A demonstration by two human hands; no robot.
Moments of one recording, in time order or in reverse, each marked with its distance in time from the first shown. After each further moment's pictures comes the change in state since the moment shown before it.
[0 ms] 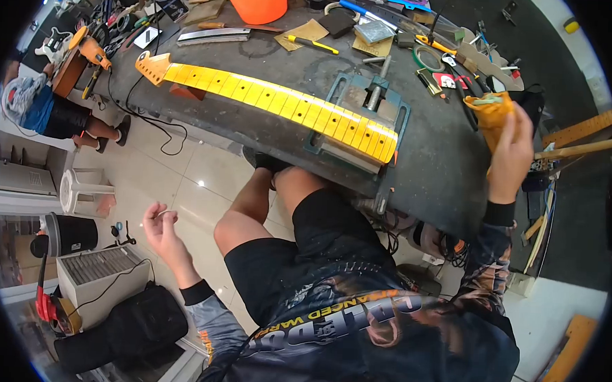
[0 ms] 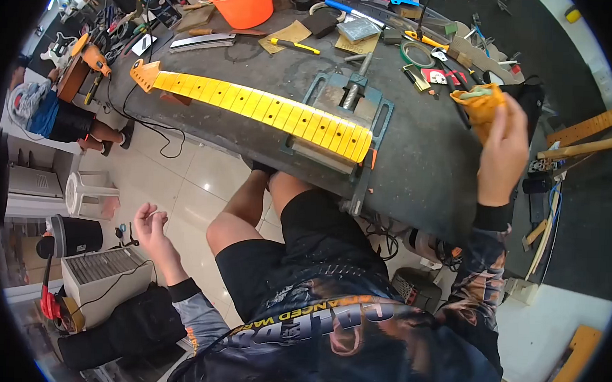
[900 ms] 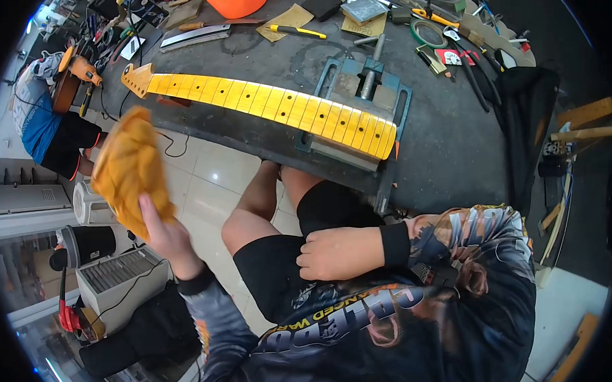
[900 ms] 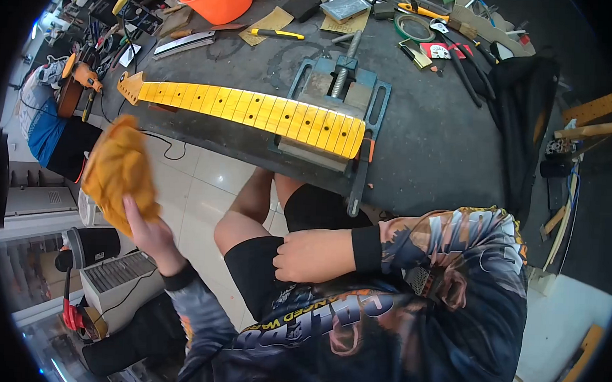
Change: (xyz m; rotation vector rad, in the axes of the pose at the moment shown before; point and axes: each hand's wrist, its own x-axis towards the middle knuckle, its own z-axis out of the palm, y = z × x) left_hand 0.030 0.063 0.072 -0.282 -0.033 0.237; right_hand -0.203 -0.157 0.081 0.827 -1.314 -1.315
